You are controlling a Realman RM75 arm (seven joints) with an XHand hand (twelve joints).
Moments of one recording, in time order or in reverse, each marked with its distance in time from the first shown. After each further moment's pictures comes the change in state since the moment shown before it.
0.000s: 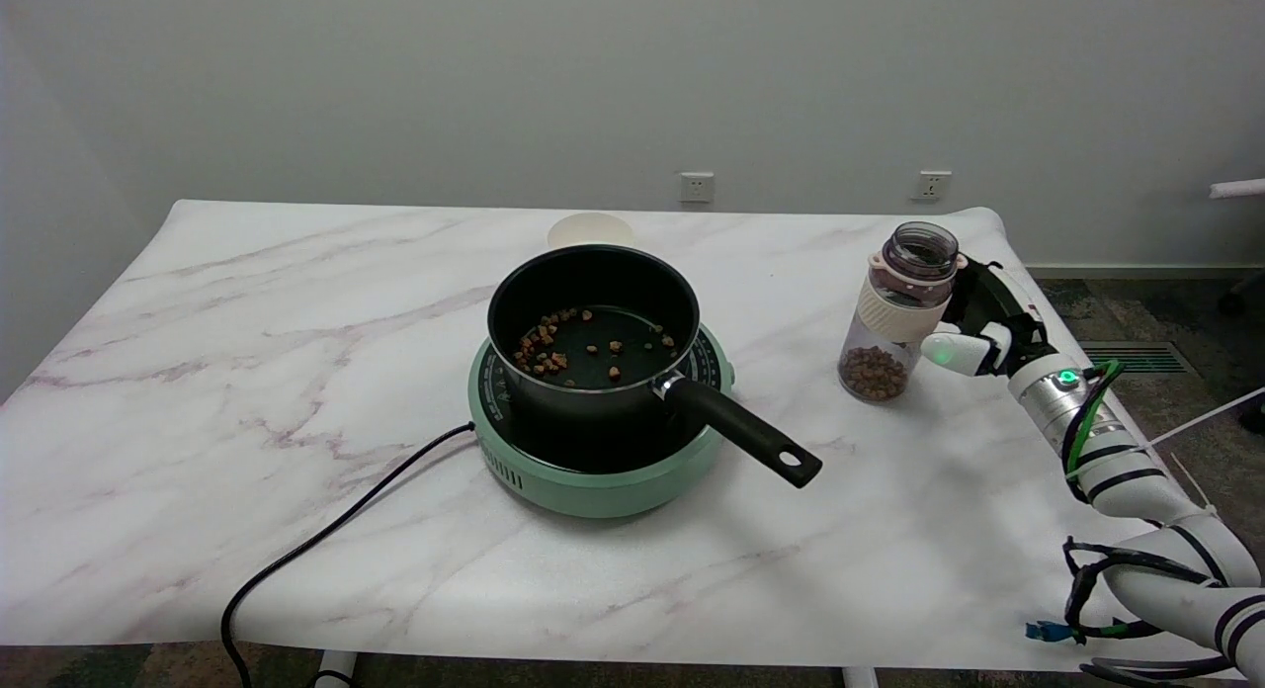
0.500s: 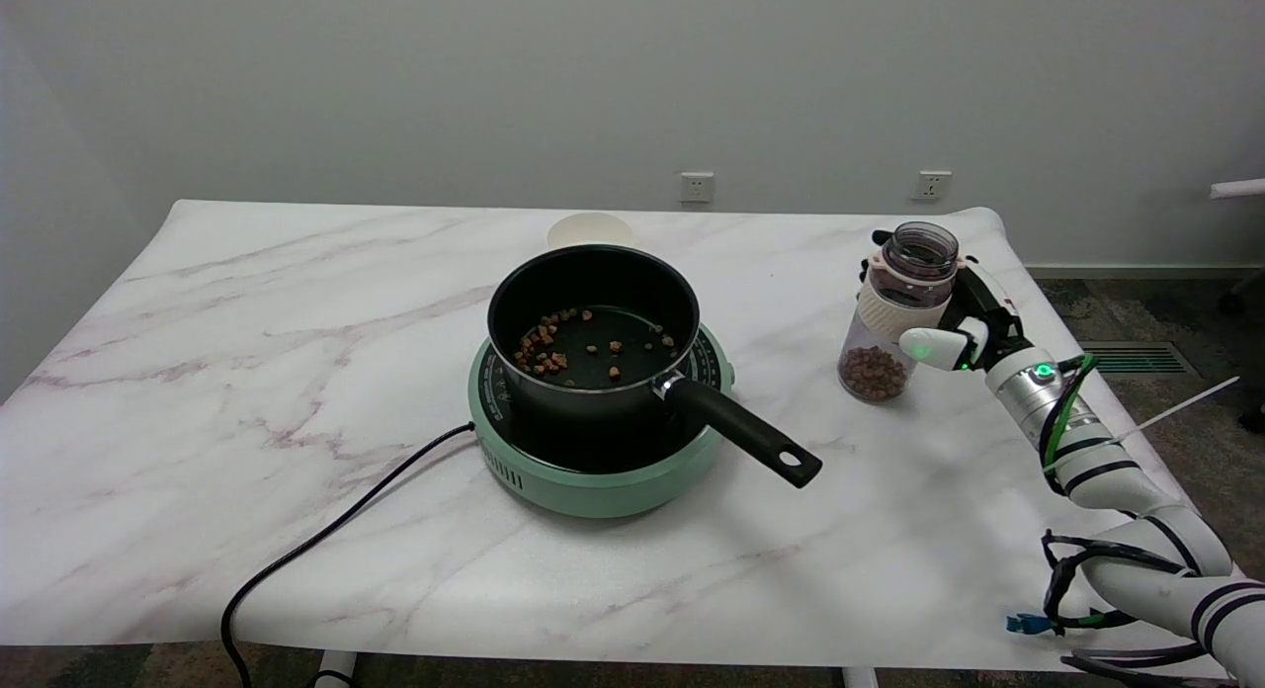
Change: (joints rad) arm 0.040 -0.007 -0.056 -0.003 0.011 0.006 -0.002
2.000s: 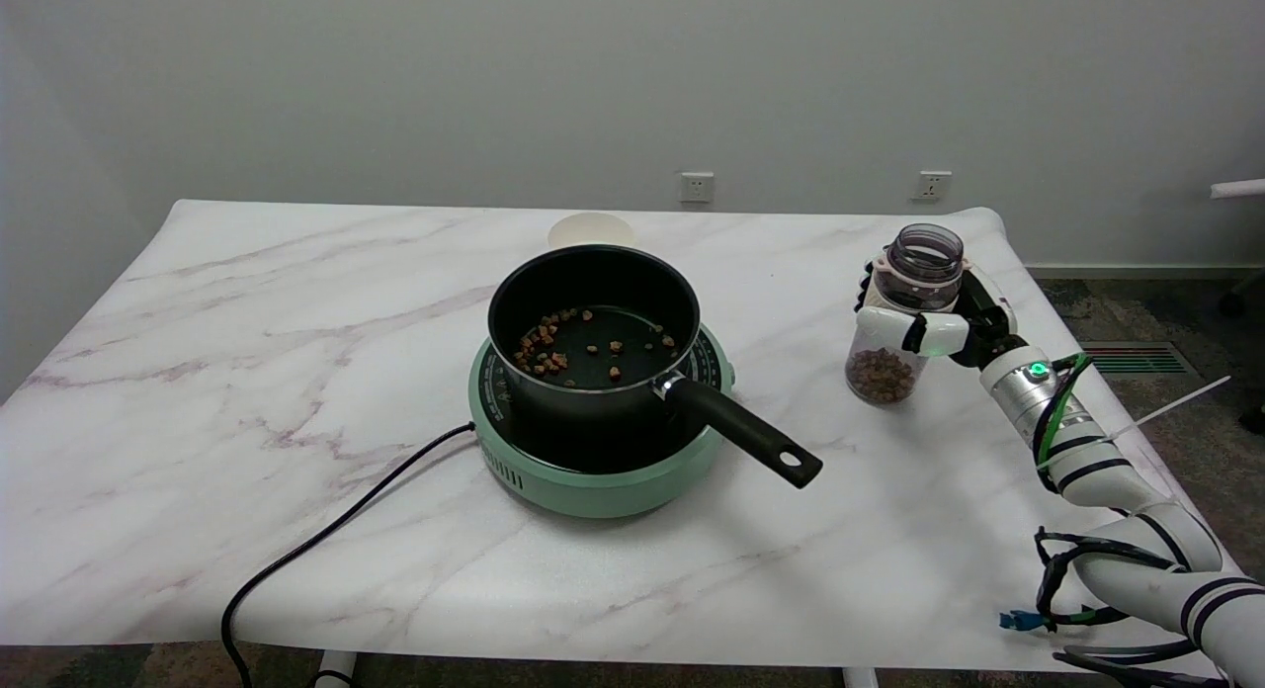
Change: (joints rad) arm 0.027 -0.006 -0.019 -0.030 0.006 0.013 0.005
